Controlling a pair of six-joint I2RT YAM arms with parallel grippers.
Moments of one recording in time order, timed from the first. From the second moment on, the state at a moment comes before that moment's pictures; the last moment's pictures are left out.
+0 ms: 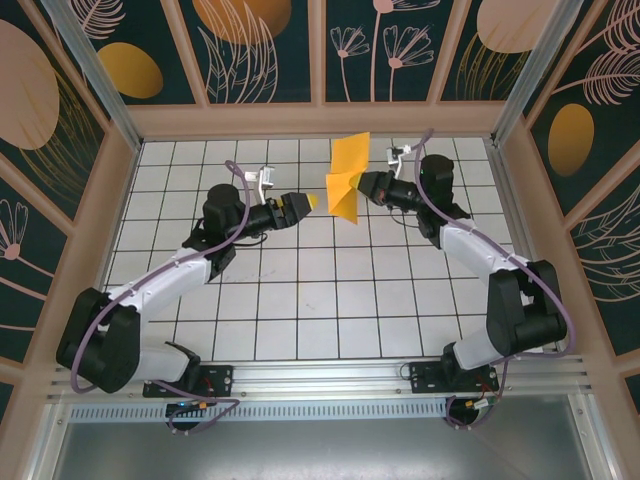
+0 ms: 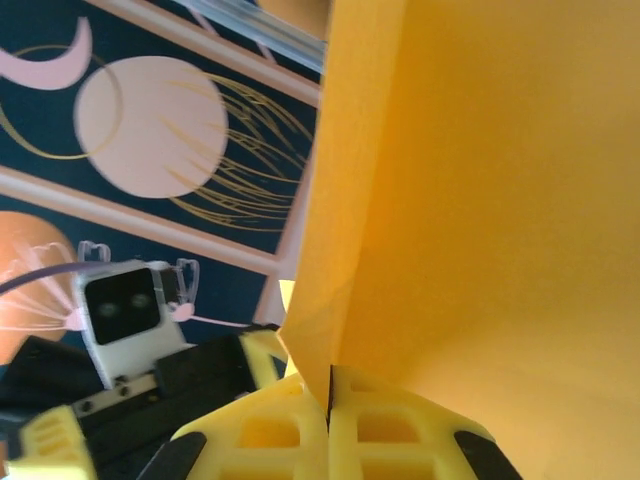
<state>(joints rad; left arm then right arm) -0.48 1.36 0.78 0.48 0.66 -0.93 0.29 1.48 0.94 0.36 -0.87 0.94</state>
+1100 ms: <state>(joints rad) -0.53 1.48 0.78 0.73 0.77 -1.14 0.40 1.48 0.96 0.40 -0.94 1.05</state>
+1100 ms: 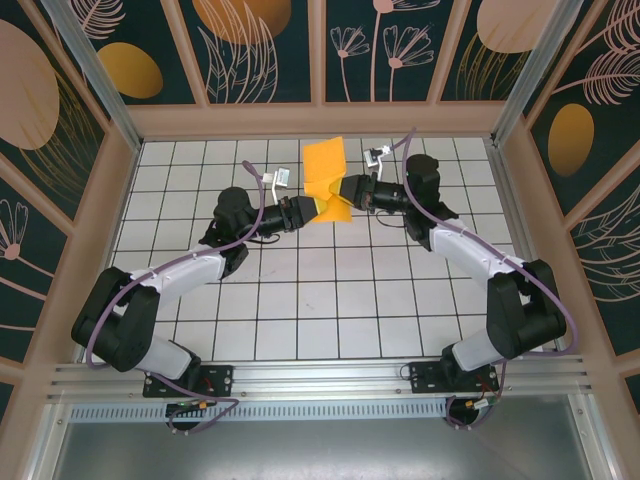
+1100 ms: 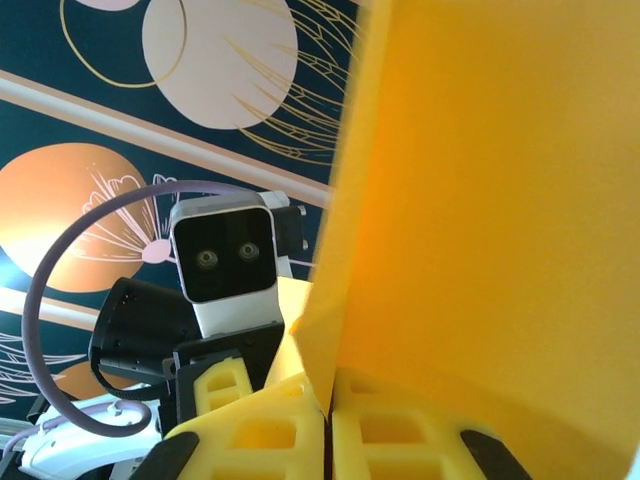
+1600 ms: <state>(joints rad) -0.54 1.45 0.90 0.22 0.58 -0.81 0.31 1.34 1.02 -0.09 -0.70 0.77</state>
